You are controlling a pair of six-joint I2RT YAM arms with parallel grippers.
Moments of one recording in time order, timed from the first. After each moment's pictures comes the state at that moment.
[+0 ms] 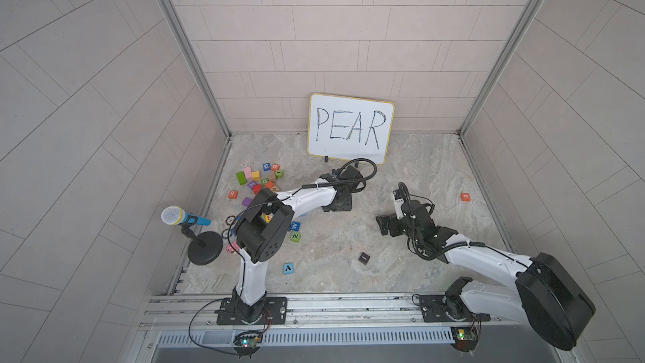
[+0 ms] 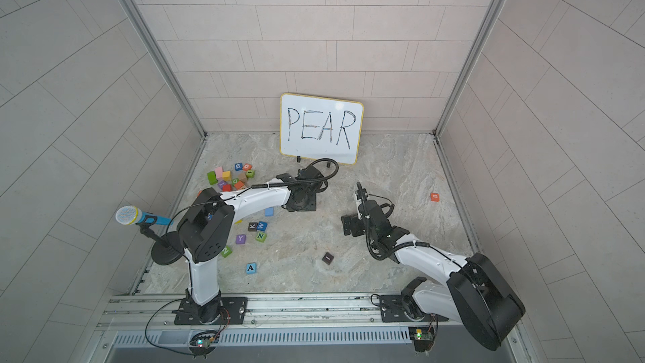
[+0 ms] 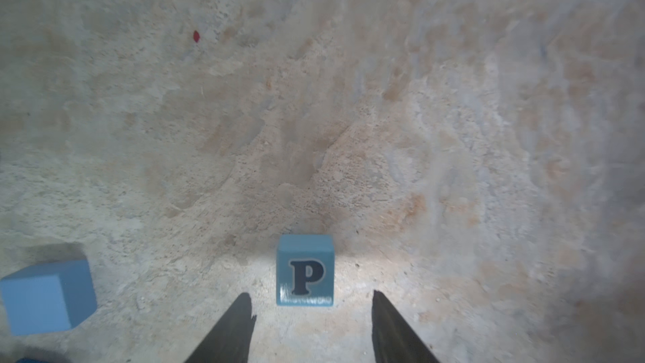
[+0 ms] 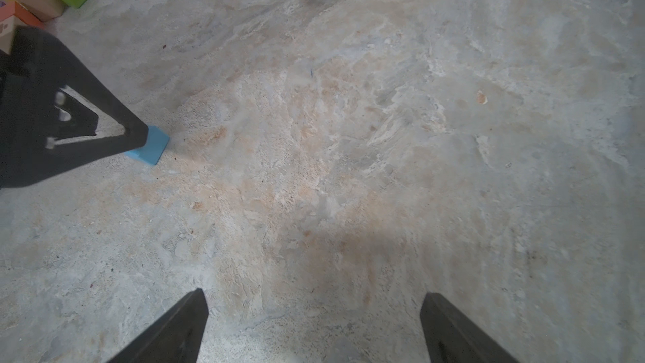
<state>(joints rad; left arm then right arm) -0.74 1.92 1.38 -0.72 -0.21 -0.75 0.55 1.18 0.43 0.04 0.11 0.30</state>
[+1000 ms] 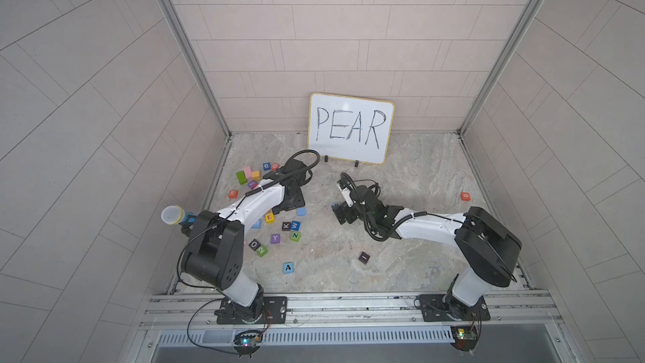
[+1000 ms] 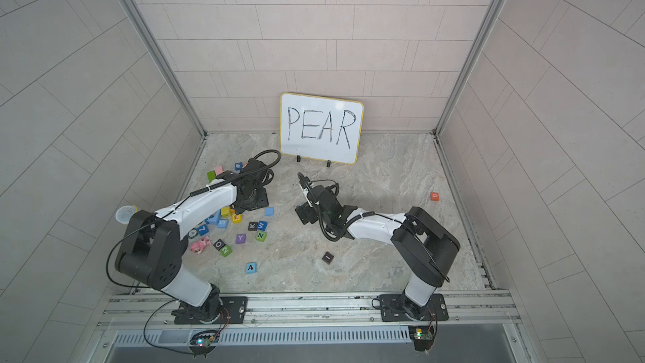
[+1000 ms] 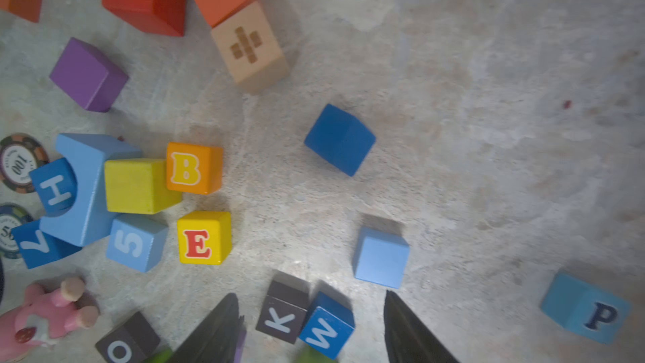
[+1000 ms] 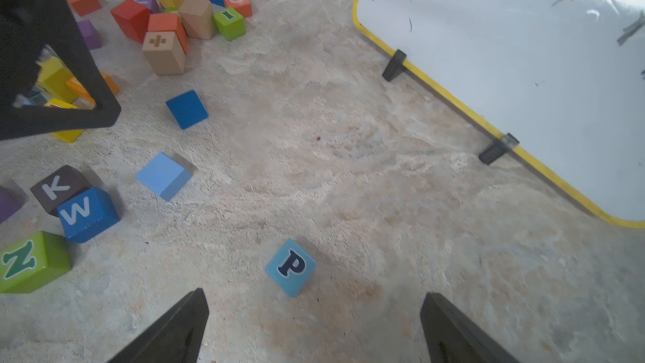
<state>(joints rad) -0.34 1.58 1.08 -0.84 -0.24 -0.65 0.84 1.68 0.91 0.19 0.21 0.05</state>
